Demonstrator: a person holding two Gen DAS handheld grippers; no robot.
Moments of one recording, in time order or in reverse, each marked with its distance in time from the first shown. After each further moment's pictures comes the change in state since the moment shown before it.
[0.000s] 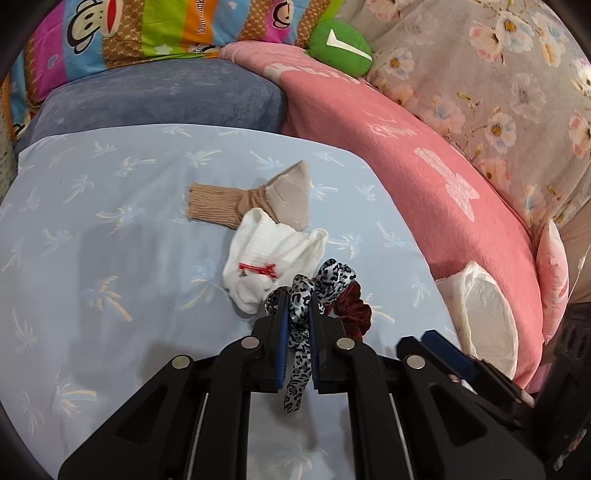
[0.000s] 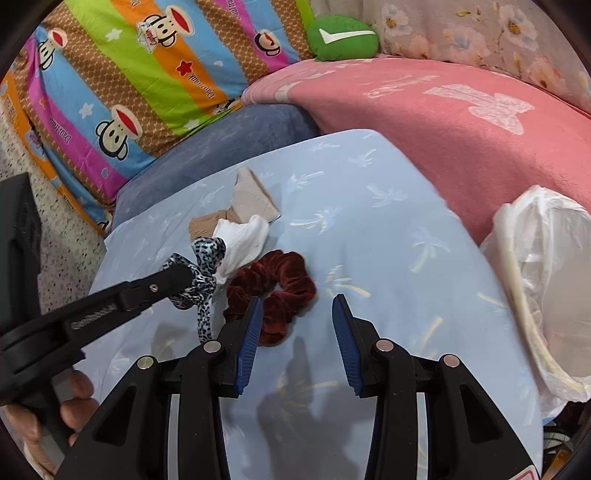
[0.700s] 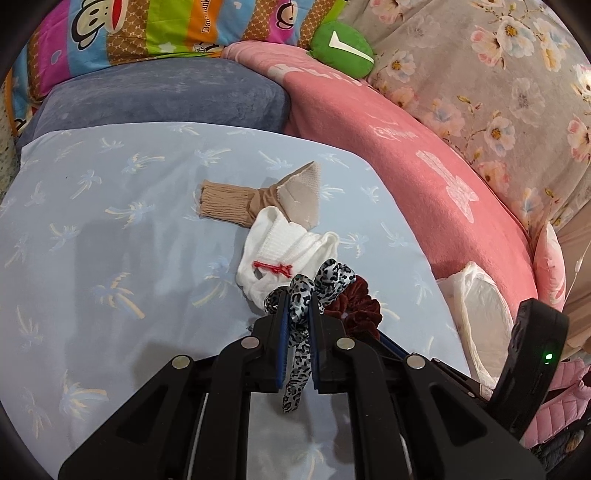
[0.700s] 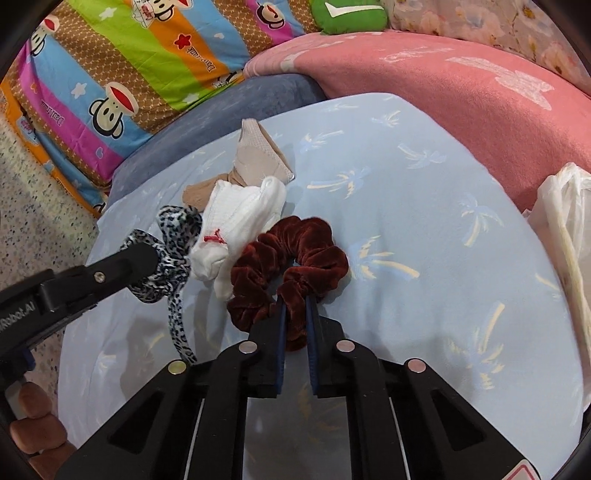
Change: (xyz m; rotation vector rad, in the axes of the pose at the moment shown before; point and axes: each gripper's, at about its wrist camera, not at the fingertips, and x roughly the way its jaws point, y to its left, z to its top) left arm -0.005 0.006 -0.001 0.001 0.000 -0.014; right arm 0.034 0.013 -0.010 0.024 0.059 0.011
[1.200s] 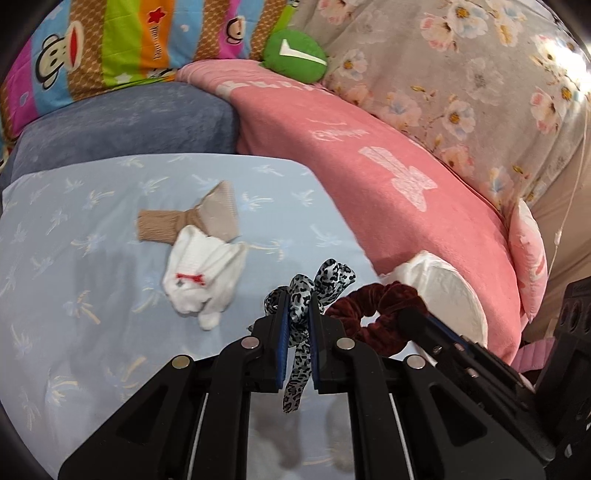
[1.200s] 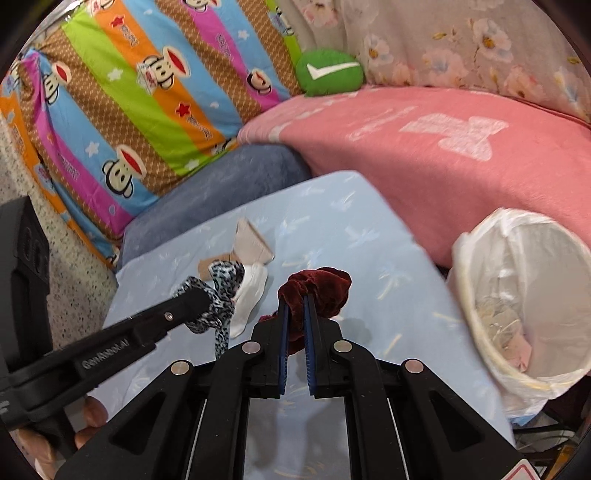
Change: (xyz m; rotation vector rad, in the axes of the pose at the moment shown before) left arm -0.017 -0.076 -0.001 0.124 -0.027 -0.068; right arm -0.123 -0.037 0.015 0.050 -0.231 -0.013
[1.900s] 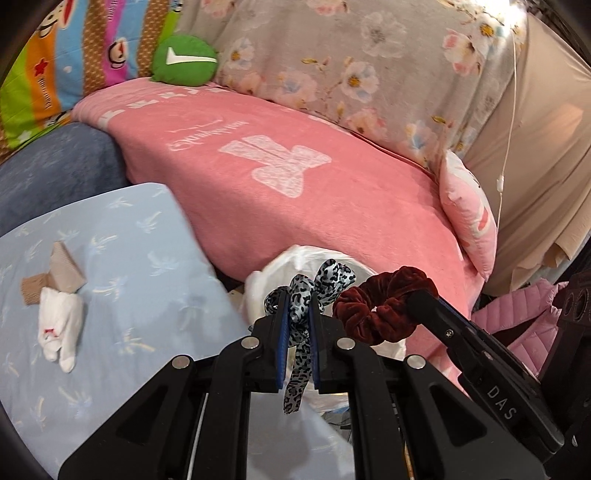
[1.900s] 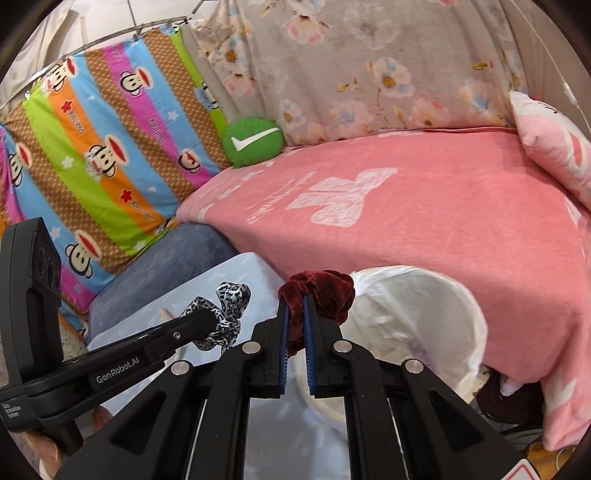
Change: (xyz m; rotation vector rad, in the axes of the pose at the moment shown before) left arm 0.038 -0.156 0.012 0.226 0.043 -0.194; right arm -0.110 -0.143 0.033 0.151 -0.200 -0.165
